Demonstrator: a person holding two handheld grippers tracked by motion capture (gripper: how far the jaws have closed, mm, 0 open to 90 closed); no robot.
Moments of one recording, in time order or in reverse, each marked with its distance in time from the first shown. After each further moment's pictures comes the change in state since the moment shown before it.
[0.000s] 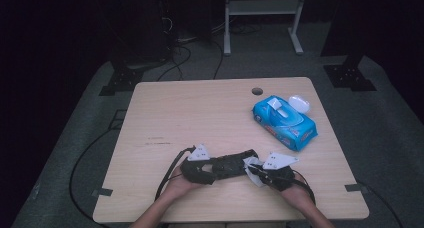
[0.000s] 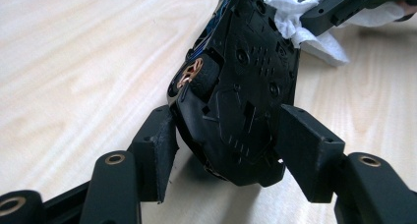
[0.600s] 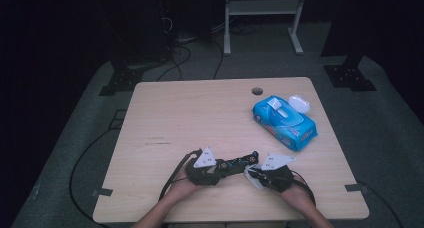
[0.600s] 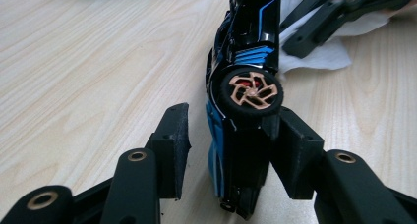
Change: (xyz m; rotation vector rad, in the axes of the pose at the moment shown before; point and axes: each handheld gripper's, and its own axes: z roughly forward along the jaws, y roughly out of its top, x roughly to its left) left arm -0.011 0.003 0.008 -0.021 0.007 0.132; right arm 0.000 -0.005 0.005 0.071 0.050 0.015
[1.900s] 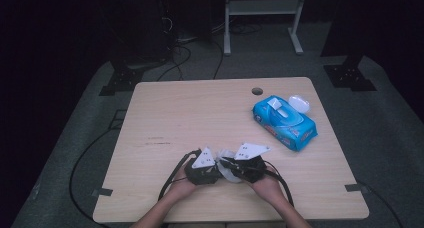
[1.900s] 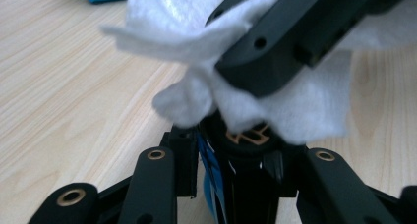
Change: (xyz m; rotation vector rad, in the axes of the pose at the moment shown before) left arm 0.001 -0.002 -0.002 -0.030 0.001 0.009; right arm 0.031 0.072 0.030 -0.141 0.041 -0.001
